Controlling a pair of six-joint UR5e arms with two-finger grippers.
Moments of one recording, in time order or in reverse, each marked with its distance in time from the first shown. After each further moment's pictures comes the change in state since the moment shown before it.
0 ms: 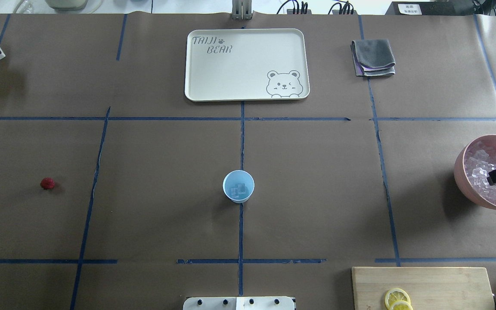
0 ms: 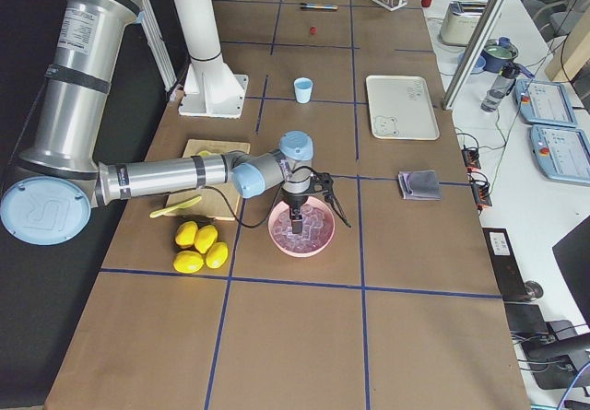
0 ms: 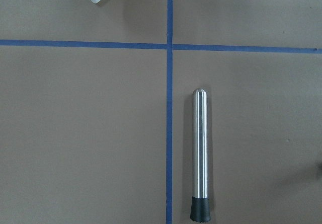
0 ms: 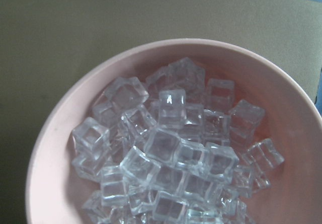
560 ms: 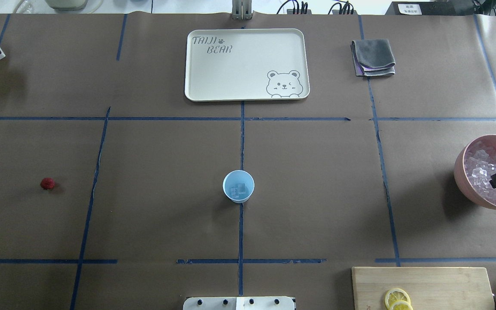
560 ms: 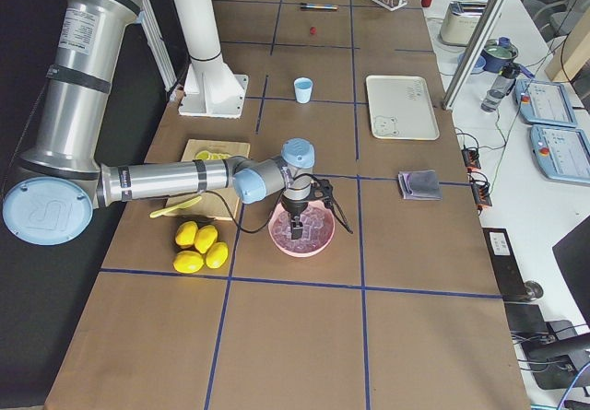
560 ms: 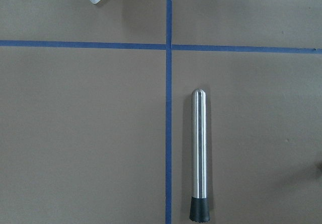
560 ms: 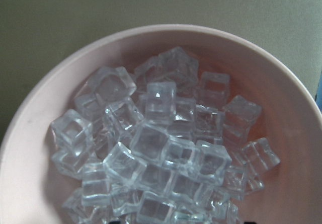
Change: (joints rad) left arm 0.000 0.001 -0.007 0.000 0.000 -0.001; right arm -0.001 0.006 -0.035 -0.002 0.001 -0.050
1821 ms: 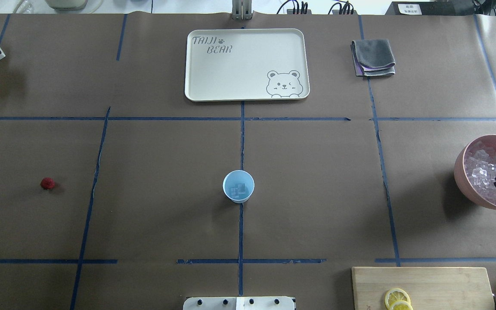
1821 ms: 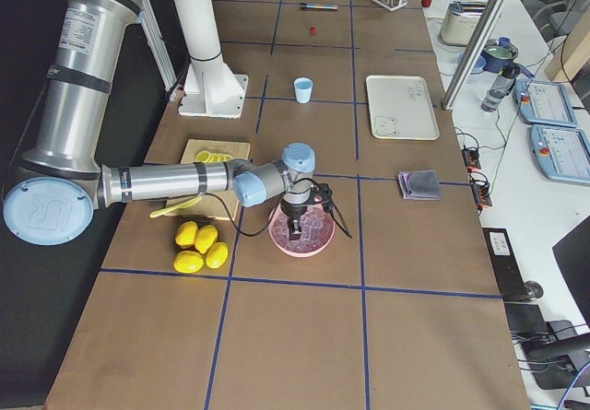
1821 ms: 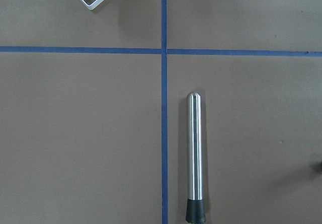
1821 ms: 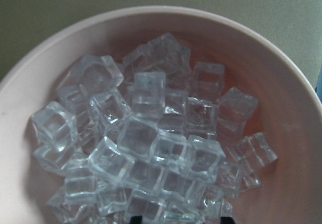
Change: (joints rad) left arm -0.001 0.001 -0.019 0.002 0.000 -0.002; right arm -0.002 0.001 -0.016 -0.002 0.004 -0.006
